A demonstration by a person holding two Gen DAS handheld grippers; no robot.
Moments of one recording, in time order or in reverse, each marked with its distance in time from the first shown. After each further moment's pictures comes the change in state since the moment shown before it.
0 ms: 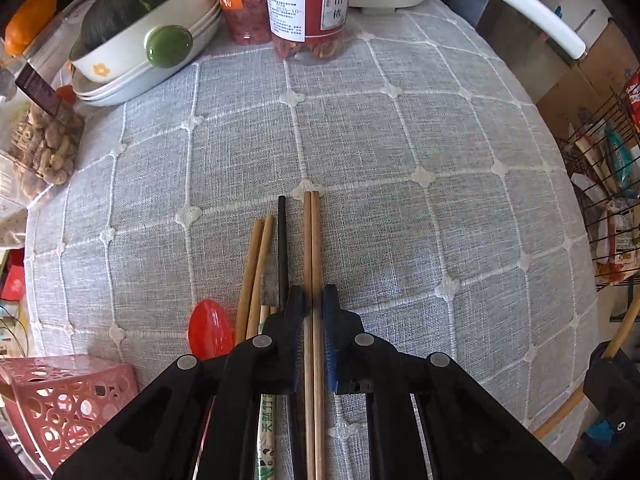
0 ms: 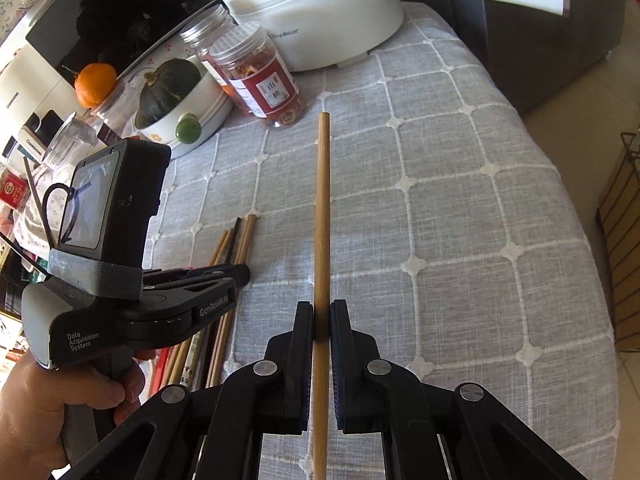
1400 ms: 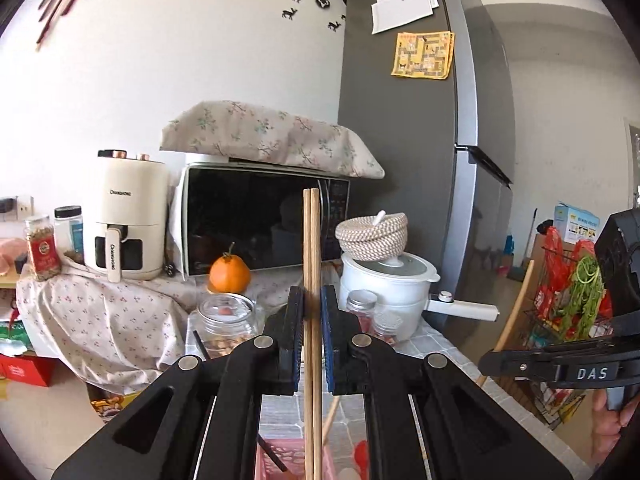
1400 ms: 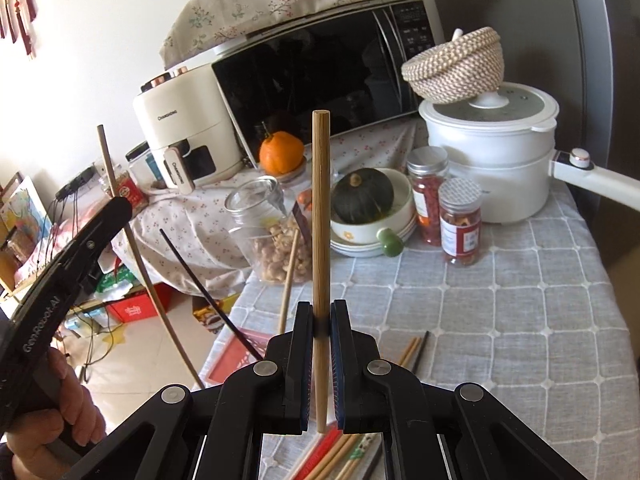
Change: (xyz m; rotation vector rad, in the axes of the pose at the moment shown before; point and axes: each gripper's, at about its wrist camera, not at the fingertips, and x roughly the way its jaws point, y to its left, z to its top) left arm -0.255 0.174 -0.161 -0.107 -1.176 -0.045; right arm -0.082 0.170 0.000 -0.278 -0.306 0.185
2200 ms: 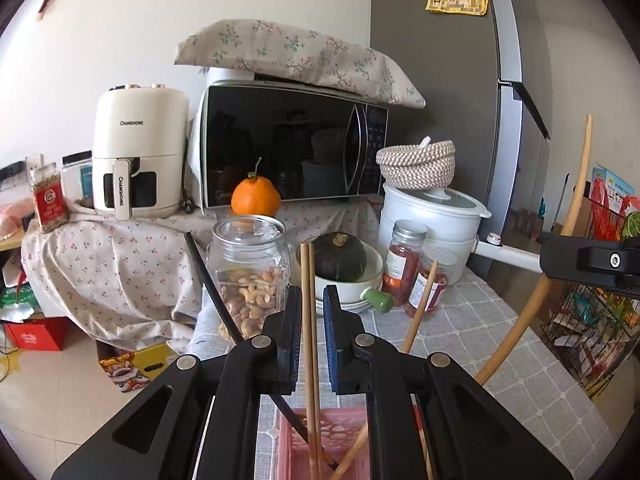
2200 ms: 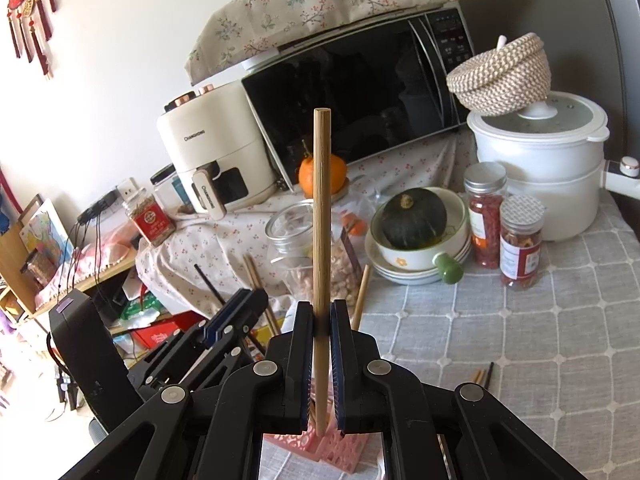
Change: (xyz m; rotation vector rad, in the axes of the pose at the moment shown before) left arm 0.062 0.021 -0.058 -0.002 0.218 0.090; right arm 0.035 0.032 0.008 0.011 -0.064 0.074
